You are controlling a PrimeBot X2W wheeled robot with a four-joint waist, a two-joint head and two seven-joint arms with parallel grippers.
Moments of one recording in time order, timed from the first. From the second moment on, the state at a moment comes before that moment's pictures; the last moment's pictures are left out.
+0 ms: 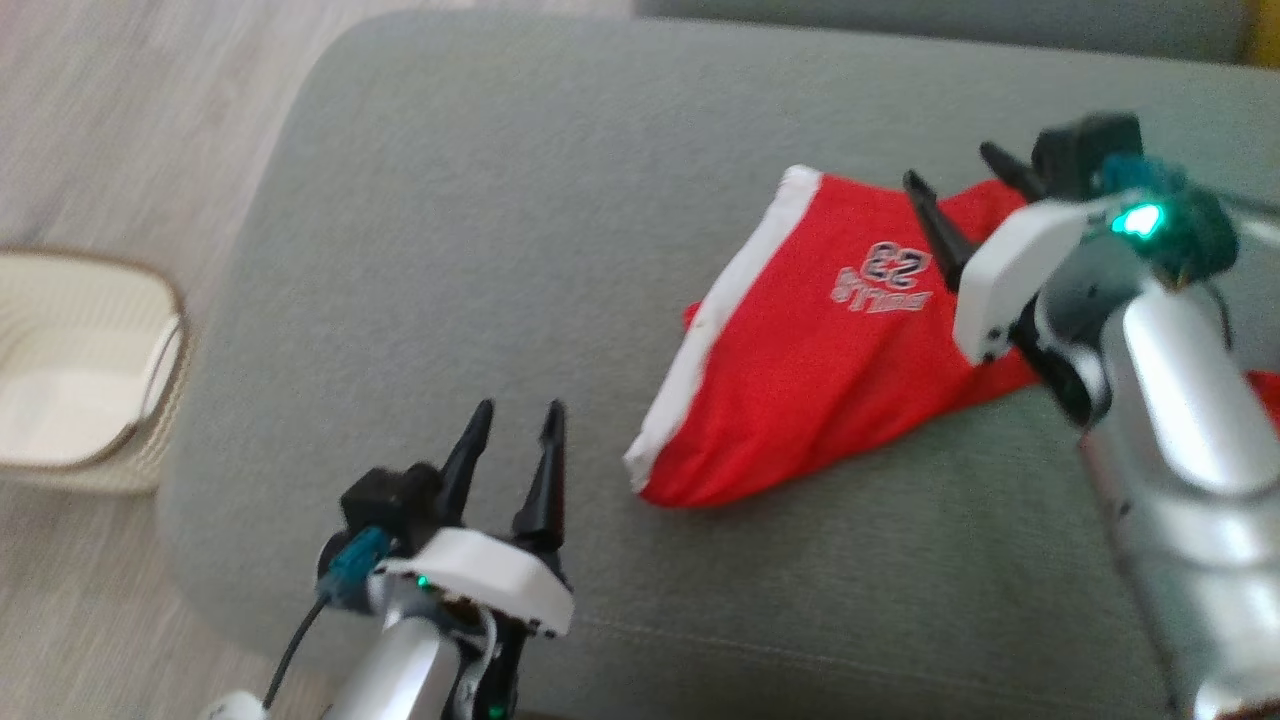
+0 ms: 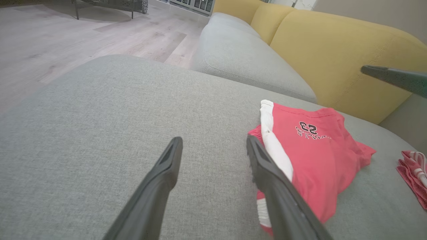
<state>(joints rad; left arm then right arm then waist) -0.13 0.05 -0.45 0.27 -0.43 0.09 -0.25 -0.61 -0.16 0.14 0.44 0.17 0.13 0.21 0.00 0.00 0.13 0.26</state>
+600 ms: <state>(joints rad) -0.23 0.05 -0.59 0.25 -0.51 0.10 -0.25 -1.03 -0.35 0.46 0.97 0.34 0.13 0.30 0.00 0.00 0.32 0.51</state>
